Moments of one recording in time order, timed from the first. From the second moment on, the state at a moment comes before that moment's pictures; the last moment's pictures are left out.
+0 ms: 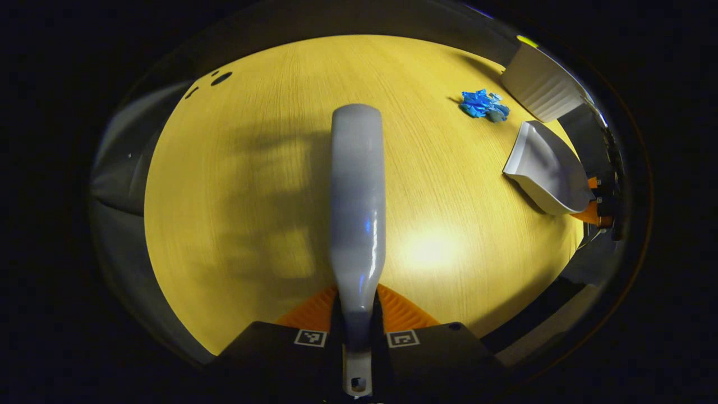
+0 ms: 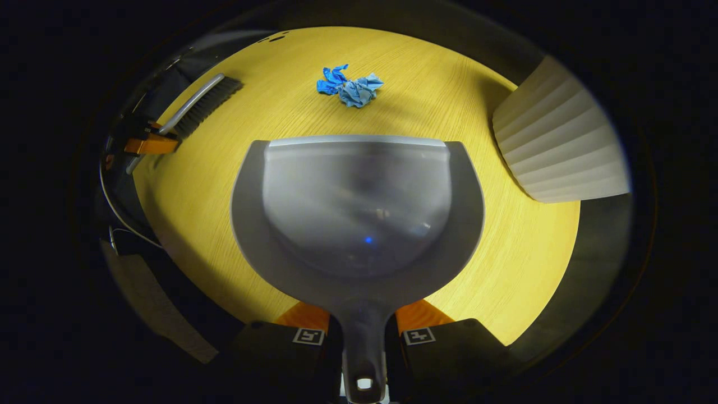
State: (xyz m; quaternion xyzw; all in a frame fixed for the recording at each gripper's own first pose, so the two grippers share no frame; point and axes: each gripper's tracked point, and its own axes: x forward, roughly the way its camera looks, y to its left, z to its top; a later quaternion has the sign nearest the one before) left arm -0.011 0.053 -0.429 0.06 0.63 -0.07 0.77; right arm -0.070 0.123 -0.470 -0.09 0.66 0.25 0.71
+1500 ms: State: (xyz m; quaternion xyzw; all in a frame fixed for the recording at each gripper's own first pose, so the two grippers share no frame) left arm 0.141 -0.081 -0.417 0.22 0.56 -0.31 0.73; right arm -0.074 0.123 -0.453 -0.09 0.68 0.24 0.69
